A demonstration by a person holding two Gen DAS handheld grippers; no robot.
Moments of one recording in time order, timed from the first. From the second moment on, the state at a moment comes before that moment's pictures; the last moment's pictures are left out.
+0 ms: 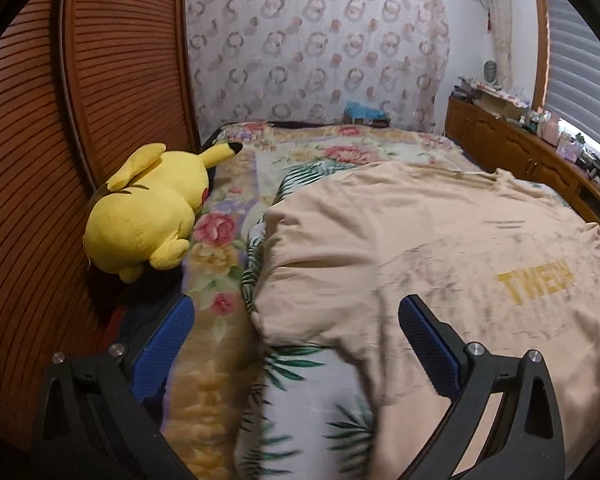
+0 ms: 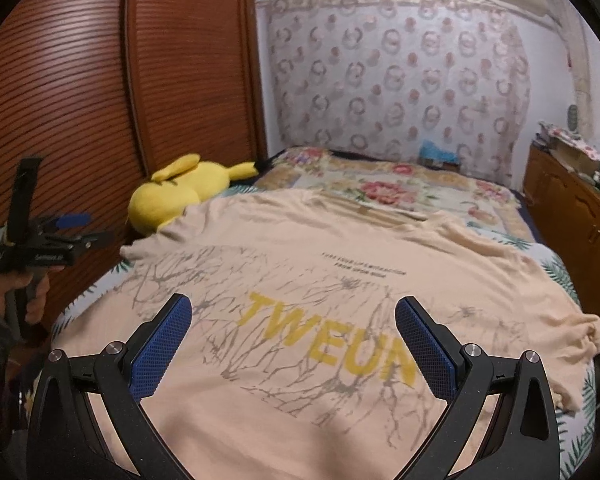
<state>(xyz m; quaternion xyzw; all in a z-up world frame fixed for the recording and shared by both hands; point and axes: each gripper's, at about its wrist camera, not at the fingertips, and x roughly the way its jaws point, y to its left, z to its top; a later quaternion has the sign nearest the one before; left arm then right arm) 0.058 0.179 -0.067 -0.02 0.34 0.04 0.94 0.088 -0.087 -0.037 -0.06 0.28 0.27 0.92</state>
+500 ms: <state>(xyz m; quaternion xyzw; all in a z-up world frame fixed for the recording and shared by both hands) 0.112 0.224 -0.120 -0.11 0.44 -0.01 0.89 0.127 -0.042 -0.057 -0.07 0.34 0.32 0.88</state>
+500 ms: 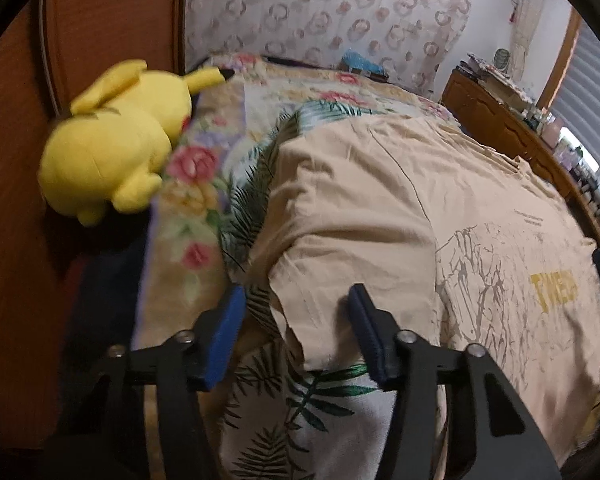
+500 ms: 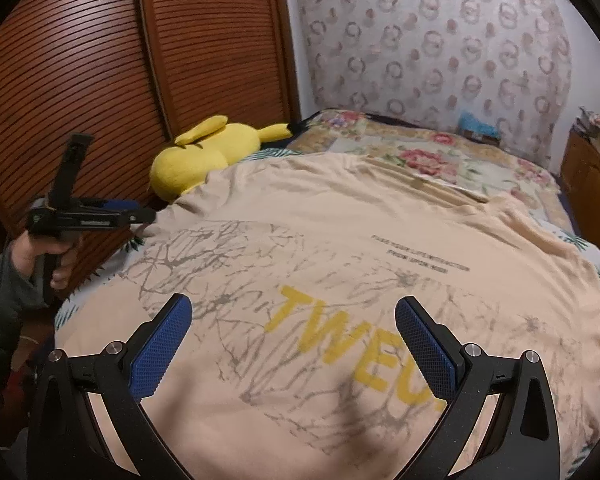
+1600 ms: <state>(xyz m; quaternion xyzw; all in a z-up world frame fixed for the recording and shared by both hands) 0.111 0.073 -0.043 0.00 0.38 -0.14 0.92 0.125 -0.122 -0.049 -0.04 0.32 0.27 0.91</state>
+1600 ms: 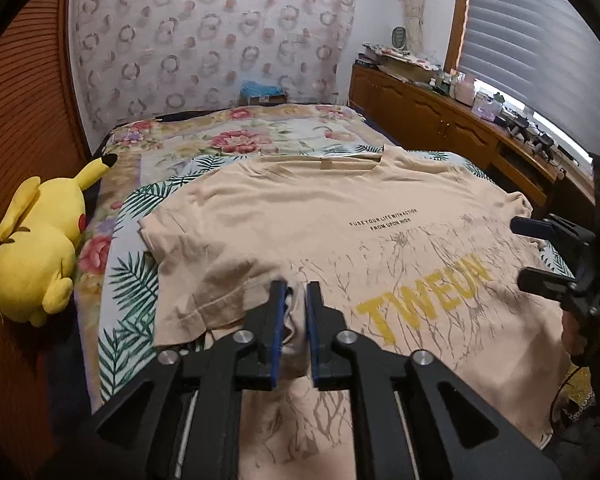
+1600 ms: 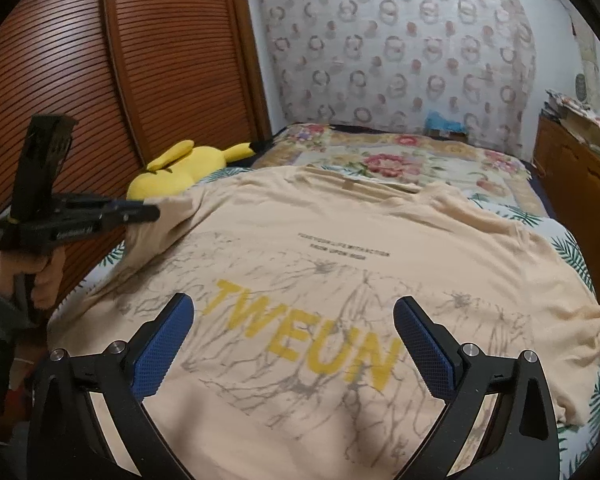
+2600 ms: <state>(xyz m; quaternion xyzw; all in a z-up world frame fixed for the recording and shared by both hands) 0.010 0.190 -0.046 -0.05 0.31 0.00 0.95 0.192 0.128 -0.095 -0.21 0.36 0.46 0.78</state>
